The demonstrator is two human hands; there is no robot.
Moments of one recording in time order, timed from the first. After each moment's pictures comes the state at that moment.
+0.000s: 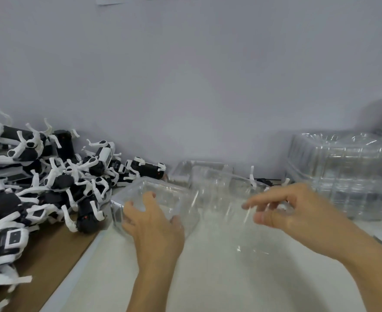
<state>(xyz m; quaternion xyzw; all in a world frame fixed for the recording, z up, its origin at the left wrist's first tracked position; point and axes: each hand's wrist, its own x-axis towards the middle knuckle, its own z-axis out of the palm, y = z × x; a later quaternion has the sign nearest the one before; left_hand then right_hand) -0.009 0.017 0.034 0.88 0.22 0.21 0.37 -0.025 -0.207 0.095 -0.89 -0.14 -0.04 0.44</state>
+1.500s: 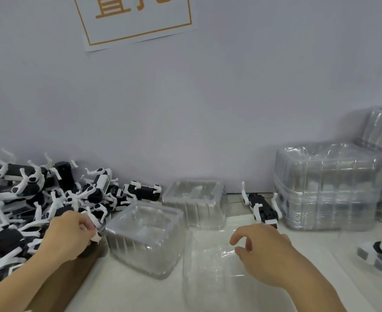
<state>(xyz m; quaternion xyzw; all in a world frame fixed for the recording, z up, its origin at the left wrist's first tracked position) 0.008 0.170 0.095 0.94 0.21 0.14 0.22 -0.008 -0.195 0.047 -0.95 -0.08 -0.01 0.30</state>
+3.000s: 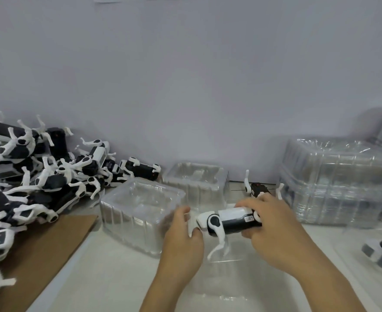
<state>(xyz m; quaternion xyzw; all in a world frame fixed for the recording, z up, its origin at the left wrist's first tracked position) -0.012 -0.018 0.018 0.82 0.07 0.07 0.56 -0.001 -0.191 0.049 -0.95 -0.09 -0.11 0.29</state>
